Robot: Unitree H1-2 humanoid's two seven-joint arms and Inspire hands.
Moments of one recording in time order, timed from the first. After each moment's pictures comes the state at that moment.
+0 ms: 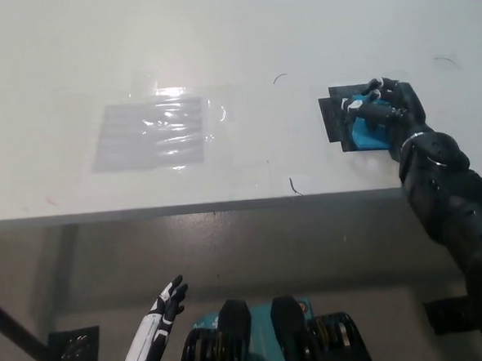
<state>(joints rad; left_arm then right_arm) -0.06 0.12 -0.10 0.45 0.09 -0.42 -0.04 -1.06 -0.13 -0.16 1.42 0.21 -0.18 -0.04</state>
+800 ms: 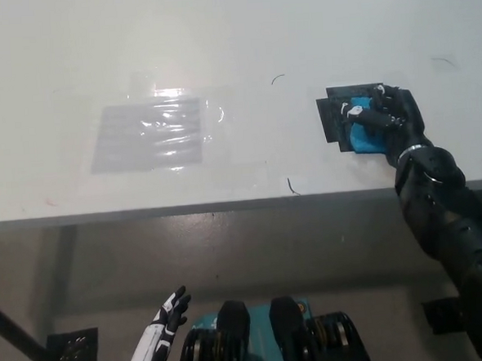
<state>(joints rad) -0.03 0.12 -0.10 0.44 0.09 -0.42 -0.06 -1.02 -0.10 -0.19 1.39 0.21 -0.24 -0.03</state>
